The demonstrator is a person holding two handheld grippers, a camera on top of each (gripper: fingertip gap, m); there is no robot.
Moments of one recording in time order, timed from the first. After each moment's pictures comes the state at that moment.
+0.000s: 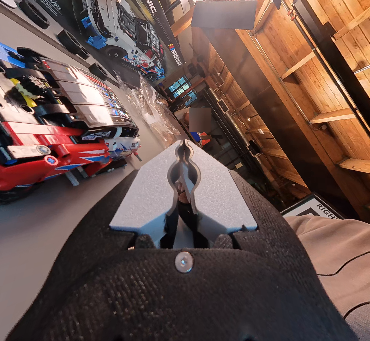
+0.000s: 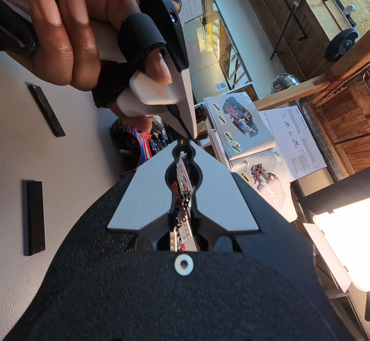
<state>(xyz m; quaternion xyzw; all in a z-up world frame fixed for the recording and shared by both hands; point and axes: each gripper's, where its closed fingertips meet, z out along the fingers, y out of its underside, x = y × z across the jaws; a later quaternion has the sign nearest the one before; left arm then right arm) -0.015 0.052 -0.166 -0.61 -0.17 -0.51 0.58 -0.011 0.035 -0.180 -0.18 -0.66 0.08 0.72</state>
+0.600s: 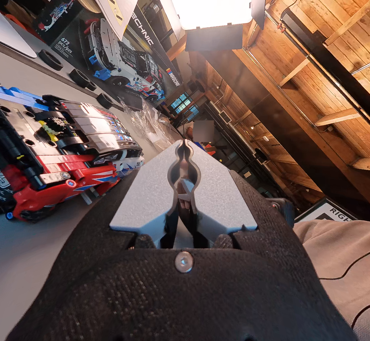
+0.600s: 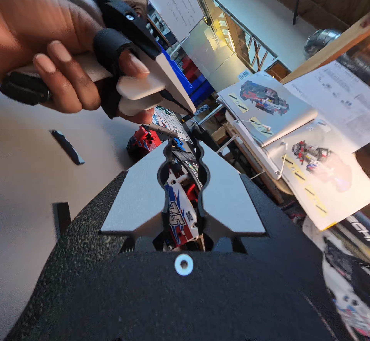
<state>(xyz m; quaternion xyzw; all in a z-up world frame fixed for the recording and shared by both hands) -0.036 0.046 -0.151 -0.59 -0.16 -0.48 0.63 -0.007 0.041 -0.174 -0.28 -0.65 0.23 0.67</state>
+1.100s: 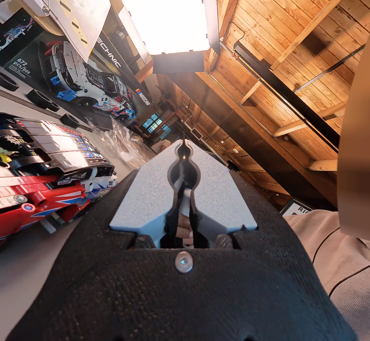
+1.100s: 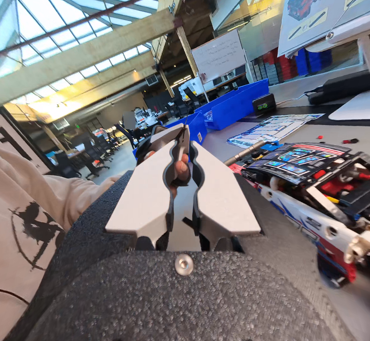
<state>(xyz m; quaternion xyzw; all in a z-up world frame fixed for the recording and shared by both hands) -0.031 0.034 -0.125 -0.51 -0.13 -0.52 0.67 -0.002 0.039 -0.136 -0.48 -0.41 0.71 0.31</state>
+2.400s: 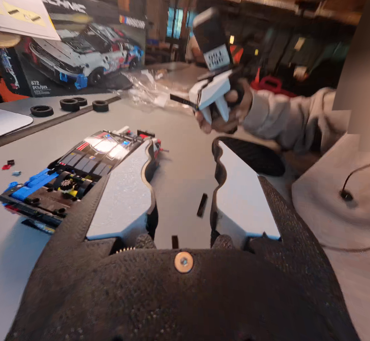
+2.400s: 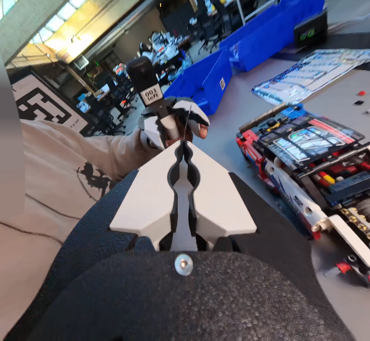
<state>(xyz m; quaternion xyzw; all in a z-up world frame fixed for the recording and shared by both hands) -0.004 0.023 -0.146 -0.70 0.16 -0.28 0.63 0.021 0.047 -0.126 -0.52 -0.53 0.65 0.14</state>
